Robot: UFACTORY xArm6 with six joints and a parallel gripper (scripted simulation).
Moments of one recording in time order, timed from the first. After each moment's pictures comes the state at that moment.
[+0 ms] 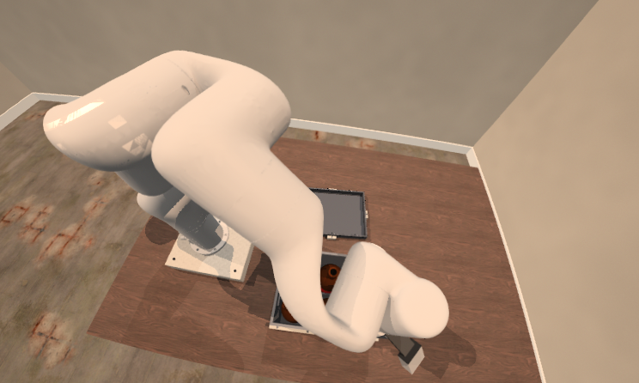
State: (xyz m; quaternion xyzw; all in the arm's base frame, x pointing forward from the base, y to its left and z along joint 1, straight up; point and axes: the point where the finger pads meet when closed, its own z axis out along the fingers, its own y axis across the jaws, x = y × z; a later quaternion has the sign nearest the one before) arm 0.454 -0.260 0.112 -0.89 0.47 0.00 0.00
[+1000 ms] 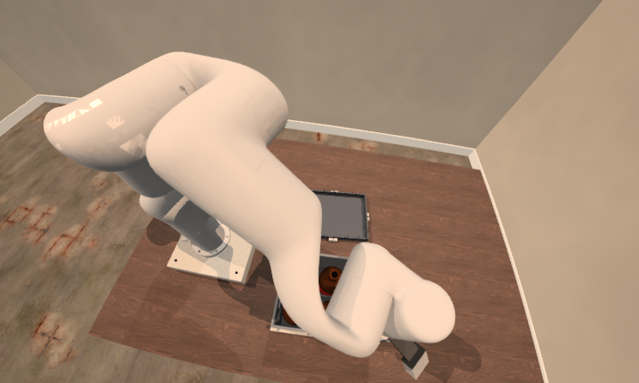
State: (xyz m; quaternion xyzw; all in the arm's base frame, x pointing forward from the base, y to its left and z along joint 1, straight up) arm 0.455 -0.260 0.124 -0.89 0.47 0.00 0.00
